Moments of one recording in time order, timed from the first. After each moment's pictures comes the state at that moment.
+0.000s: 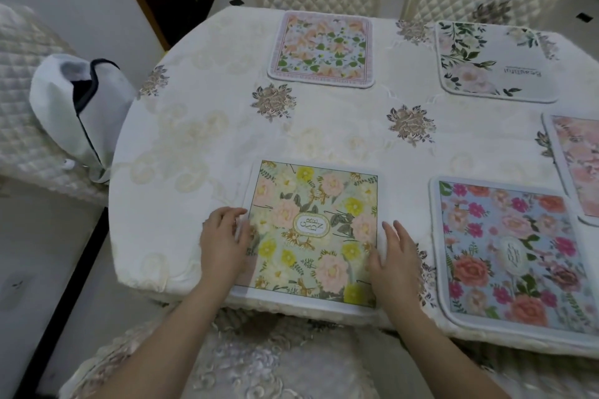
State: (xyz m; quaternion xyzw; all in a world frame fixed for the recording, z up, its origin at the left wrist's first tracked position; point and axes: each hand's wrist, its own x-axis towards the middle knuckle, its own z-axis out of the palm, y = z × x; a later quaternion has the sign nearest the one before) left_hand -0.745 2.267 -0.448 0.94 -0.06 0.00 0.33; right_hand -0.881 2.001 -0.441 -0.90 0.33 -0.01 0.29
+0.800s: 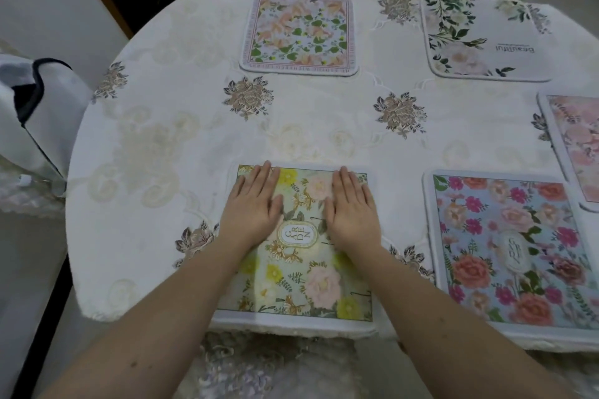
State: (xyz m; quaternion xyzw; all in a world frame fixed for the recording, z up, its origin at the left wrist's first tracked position) left_hand -0.665 2.184 -0.493 0.95 -0.29 -0.08 0.10; right_hand -0.768 1.986 -0.488 -0.97 0.18 0.02 0.13
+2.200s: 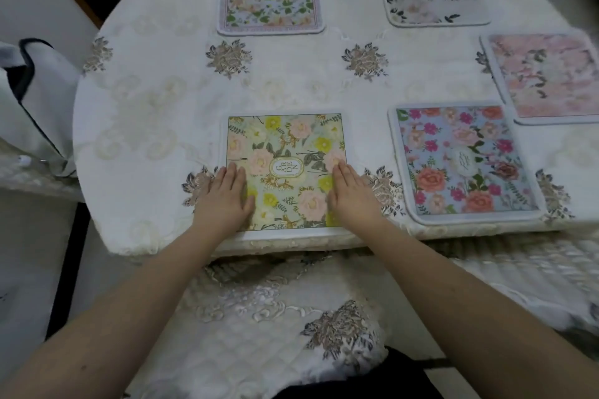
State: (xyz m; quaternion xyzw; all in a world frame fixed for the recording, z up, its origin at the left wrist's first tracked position) left_hand -0.751 2.266 -0.459 0.94 -0.29 -0.16 -0.04; right_hand -0.889 2.018 -0.447 -0.96 0.19 0.14 0.15
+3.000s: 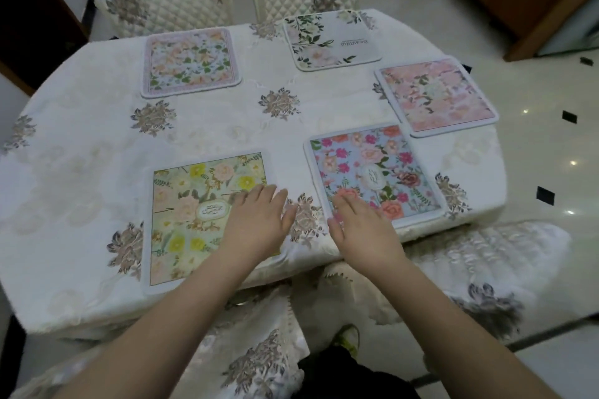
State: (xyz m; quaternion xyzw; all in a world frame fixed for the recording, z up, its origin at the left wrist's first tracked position) left_hand -0.865 2.082 -0.333 0.89 -0.46 -0.07 0.01; right_hand -1.014 1.942 -0.315 -0.94 0.28 0.11 0.14
